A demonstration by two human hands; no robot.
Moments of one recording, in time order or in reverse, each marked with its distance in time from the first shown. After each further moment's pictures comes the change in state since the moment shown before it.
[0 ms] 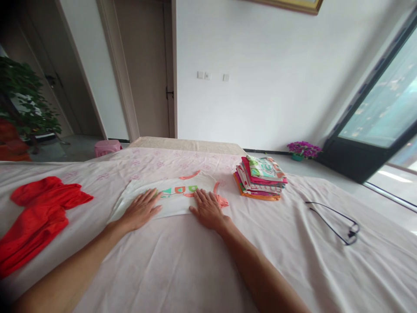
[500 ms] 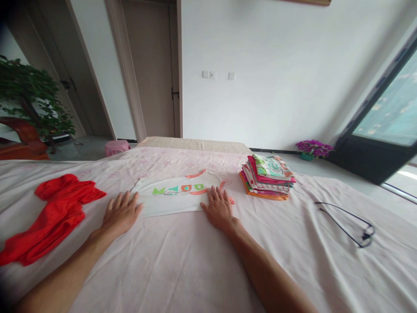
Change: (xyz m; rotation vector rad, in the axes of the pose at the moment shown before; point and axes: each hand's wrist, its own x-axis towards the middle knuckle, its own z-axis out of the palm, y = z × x) left_hand -0.049 -0.039 -0.012 0.231 0.116 -0.400; right_hand -0.009 0.003 -0.003 -0.057 0.031 0.166
